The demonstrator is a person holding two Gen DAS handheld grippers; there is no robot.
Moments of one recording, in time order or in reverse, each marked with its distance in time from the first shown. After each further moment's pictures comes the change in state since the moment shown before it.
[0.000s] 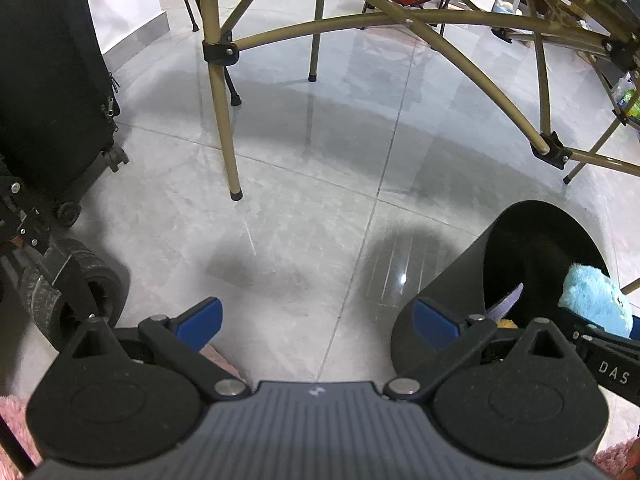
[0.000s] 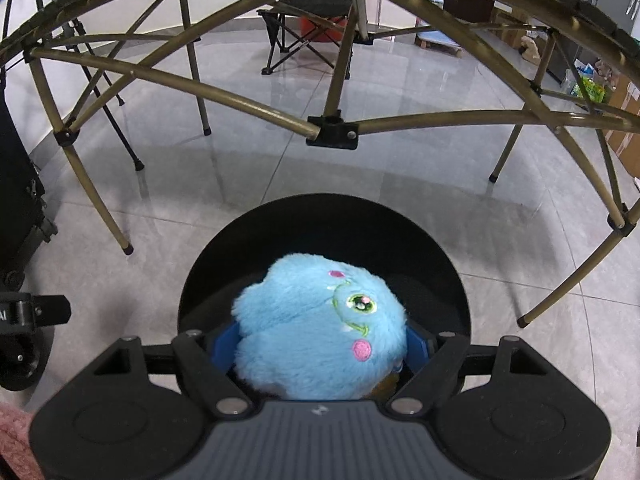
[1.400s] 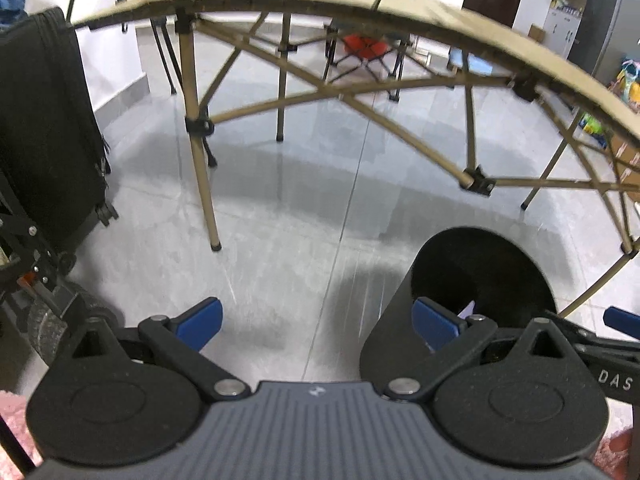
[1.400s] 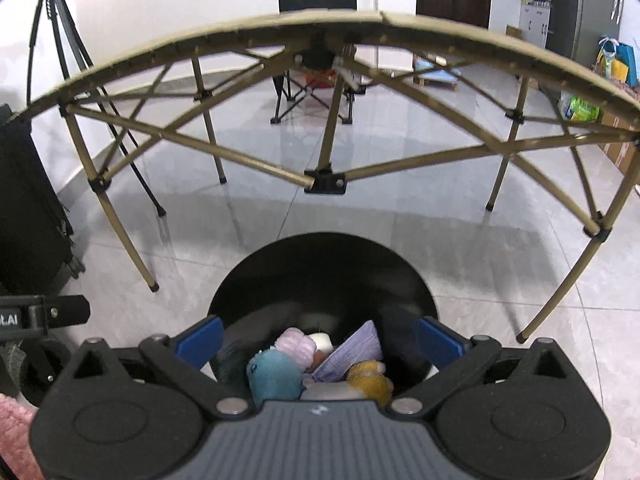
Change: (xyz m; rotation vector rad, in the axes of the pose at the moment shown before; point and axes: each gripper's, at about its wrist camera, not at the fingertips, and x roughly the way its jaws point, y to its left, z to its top) left arm -0.081 -0.023 -0.026 0.065 -0.198 -0.068; right arm -0.069 -0.026 -0.020 0.042 -0.160 0.063
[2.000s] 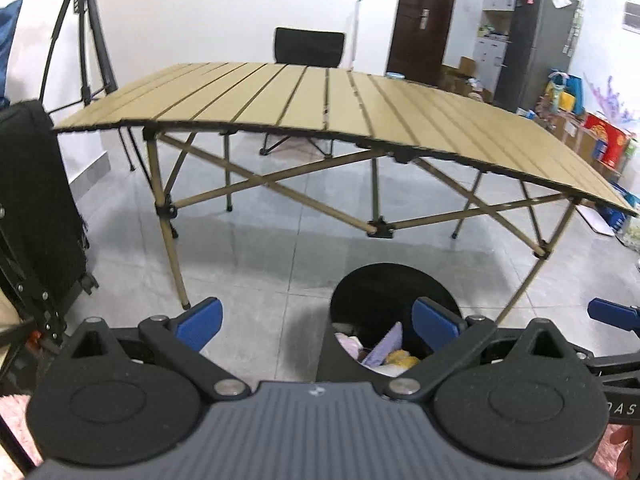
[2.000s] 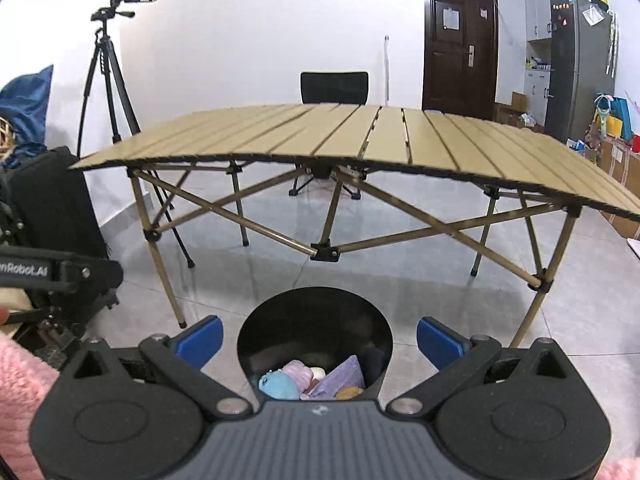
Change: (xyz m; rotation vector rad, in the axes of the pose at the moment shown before) left arm -0.131 -0.034 -0.012 0.137 -0.171 -0.136; right arm -0.155 -0.022 -0.024 -0.051 -0.215 0.045
